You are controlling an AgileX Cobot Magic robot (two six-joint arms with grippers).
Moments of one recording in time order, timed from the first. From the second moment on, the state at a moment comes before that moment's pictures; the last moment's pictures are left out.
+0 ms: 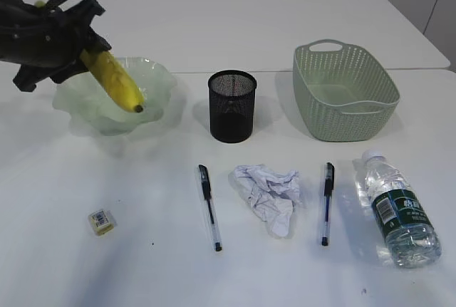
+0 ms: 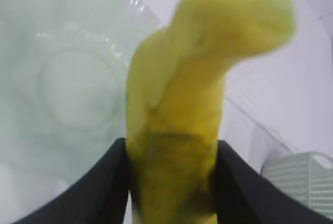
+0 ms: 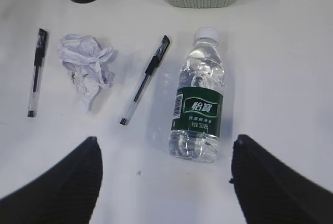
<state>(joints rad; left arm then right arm) -0.26 1.72 -1.11 -0.02 0.04 -0.92 0.06 0.85 -0.78 0.18 0.88 -0.09</state>
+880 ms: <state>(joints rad) -0.18 2.12 -1.53 -0.19 0.01 -0.92 0.06 0.85 -0.78 0.19 0.89 -0.09</state>
